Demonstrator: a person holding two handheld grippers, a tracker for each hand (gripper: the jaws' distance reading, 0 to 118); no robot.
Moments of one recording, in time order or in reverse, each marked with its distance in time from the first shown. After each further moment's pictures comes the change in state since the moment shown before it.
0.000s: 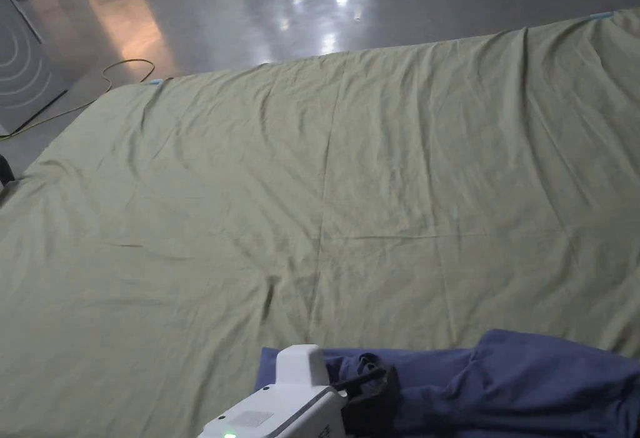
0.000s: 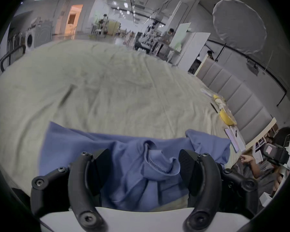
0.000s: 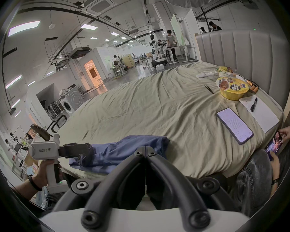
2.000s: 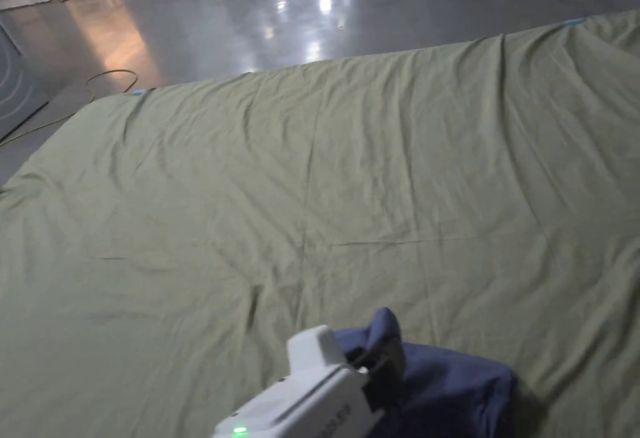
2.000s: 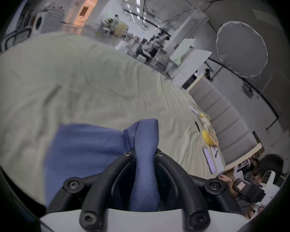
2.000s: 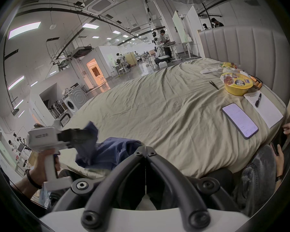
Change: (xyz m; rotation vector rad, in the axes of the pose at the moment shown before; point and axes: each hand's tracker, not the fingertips) left arm 0.059 0.013 -0.024 0.011 -0.130 0.194; right arm -0.005 -0.007 0.002 -0.023 0.029 -0.011
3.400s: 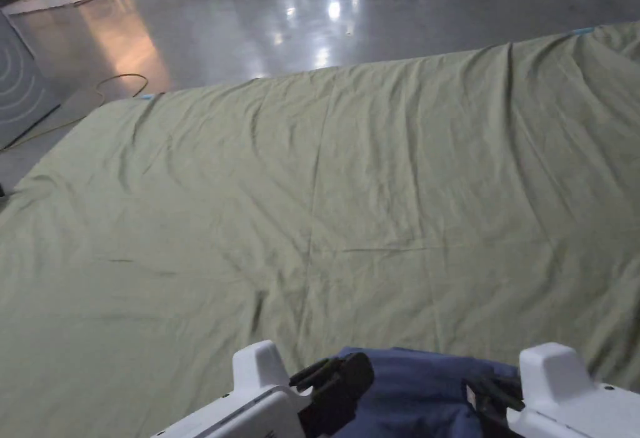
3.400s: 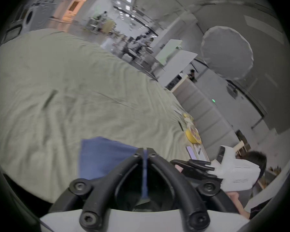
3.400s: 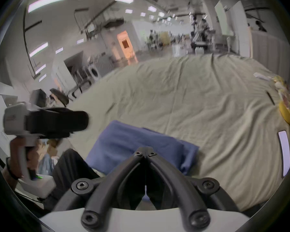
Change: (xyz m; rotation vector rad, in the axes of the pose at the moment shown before) left arm -0.051 0.030 0.082 0.036 -0.105 0.033; right arm -0.100 0.020 -0.169 -0.300 0.239 0.264
